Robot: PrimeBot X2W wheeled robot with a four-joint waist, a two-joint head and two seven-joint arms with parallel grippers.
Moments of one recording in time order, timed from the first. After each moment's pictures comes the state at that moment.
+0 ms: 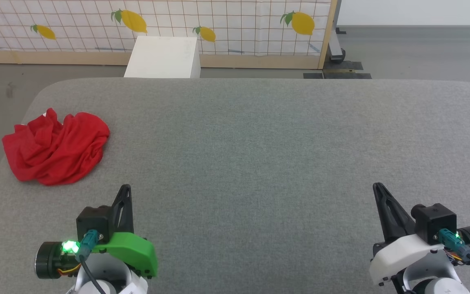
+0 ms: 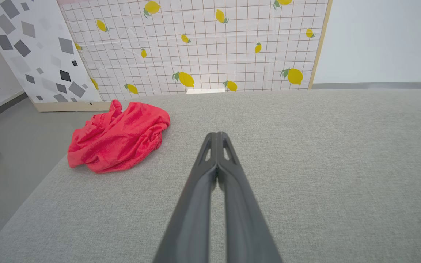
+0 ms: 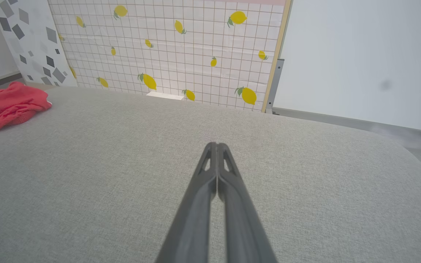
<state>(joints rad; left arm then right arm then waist) -0.01 0.05 0.00 0.00 -0.01 -0.01 0.00 0.02 -0.05 0.00 0.01 0.01 0.13 0.00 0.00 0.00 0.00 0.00</state>
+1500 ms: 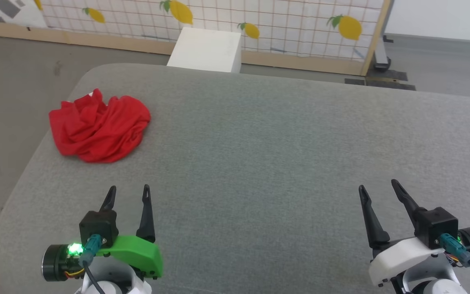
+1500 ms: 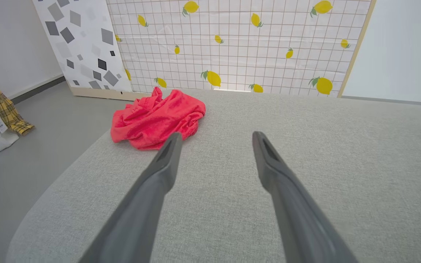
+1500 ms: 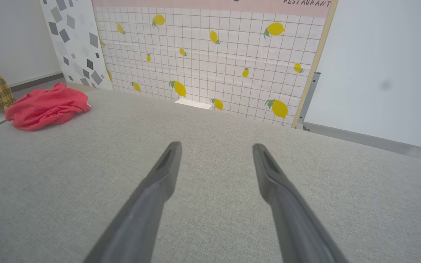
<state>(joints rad) -0.02 0.05 -0.03 0.04 -0.05 0.03 -0.06 0.02 -0.05 0.00 0.02 0.01 0.13 -0.06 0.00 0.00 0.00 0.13</state>
